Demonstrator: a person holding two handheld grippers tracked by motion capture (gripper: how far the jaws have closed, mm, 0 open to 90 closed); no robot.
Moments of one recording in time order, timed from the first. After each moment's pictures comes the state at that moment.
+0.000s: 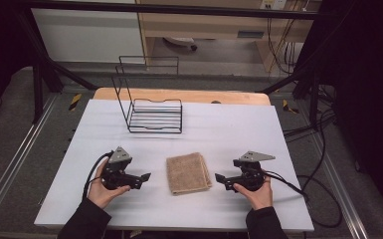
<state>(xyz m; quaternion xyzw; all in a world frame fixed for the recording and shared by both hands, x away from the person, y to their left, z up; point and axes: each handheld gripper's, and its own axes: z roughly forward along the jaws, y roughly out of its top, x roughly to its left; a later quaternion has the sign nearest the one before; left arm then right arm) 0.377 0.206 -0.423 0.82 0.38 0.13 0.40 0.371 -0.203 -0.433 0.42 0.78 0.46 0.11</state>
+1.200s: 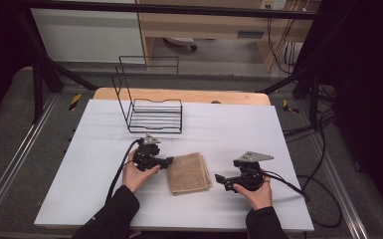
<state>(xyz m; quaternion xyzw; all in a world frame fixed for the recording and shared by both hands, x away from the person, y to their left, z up) 0.432 0.136 -0.439 0.81 0.43 0.12 0.38 0.372 -0.202 -0.435 0.42 0.78 0.45 0.11</state>
